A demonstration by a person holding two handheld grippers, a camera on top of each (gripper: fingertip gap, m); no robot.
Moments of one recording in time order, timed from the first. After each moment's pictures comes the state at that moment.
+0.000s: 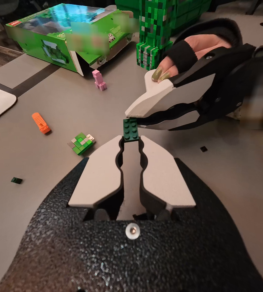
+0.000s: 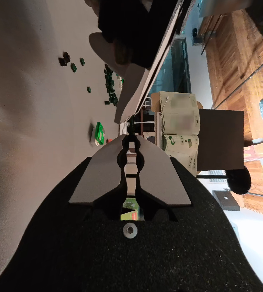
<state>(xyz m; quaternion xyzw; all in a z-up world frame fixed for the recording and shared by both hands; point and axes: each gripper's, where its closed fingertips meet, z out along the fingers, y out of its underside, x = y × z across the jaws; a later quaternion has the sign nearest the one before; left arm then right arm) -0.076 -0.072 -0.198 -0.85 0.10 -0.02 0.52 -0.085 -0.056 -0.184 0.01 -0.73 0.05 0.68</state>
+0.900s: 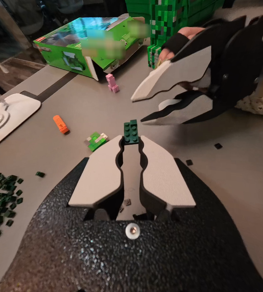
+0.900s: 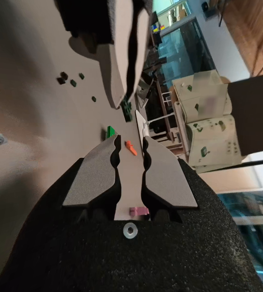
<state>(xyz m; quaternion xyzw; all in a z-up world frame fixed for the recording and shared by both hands) -0.090 -0.079 -0.193 -0.84 0.10 0.03 0.54 -0.084 -0.046 -0.188 -0.09 -0.76 0.17 0.62</state>
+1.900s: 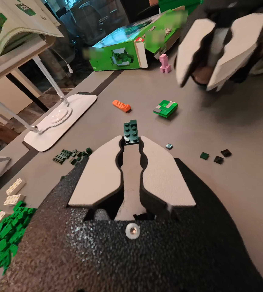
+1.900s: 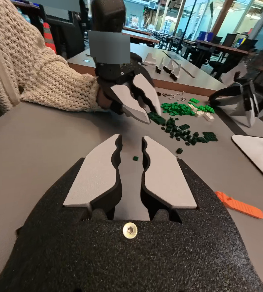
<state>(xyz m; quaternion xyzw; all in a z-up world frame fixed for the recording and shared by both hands) -0.221 -0.117 -0.207 -0.80 0.14 0.11 0.58 -0.145 -0.097 -0.190 -0.22 -0.74 0.57 0.28</state>
